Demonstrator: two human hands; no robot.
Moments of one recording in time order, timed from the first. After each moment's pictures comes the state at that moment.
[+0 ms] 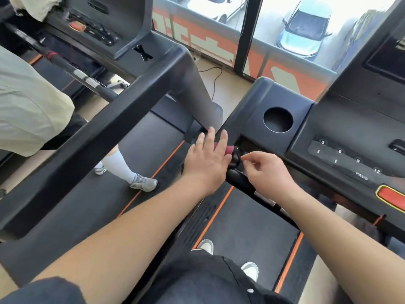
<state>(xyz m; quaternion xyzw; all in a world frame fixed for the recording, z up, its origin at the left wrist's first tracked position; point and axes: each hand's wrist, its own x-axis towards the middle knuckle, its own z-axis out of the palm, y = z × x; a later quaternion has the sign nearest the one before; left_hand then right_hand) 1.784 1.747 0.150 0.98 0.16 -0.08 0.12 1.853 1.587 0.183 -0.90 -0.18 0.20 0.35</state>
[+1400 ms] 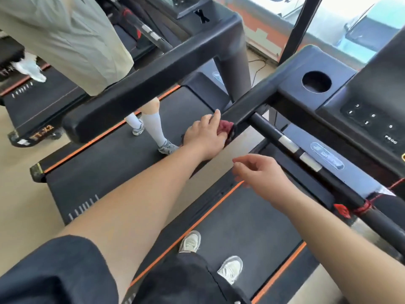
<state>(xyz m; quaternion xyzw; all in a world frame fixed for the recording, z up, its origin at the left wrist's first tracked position) 1.647 1.734 0.159 0.92 0.32 -0.10 0.20 1.693 1.534 0.190 -0.79 -0.22 0.39 0.42</state>
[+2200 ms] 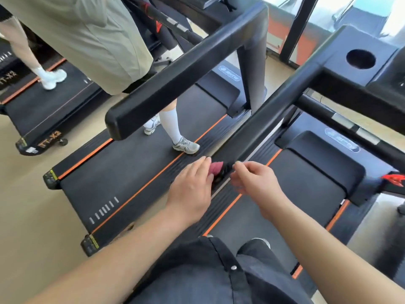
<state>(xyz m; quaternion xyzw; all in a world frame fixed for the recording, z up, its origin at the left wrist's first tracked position) 1.382 1.751 0.133 0.94 0.24 0.06 0.23 1.519 1.624 0.167 -0.77 -0.05 0.39 0.51</state>
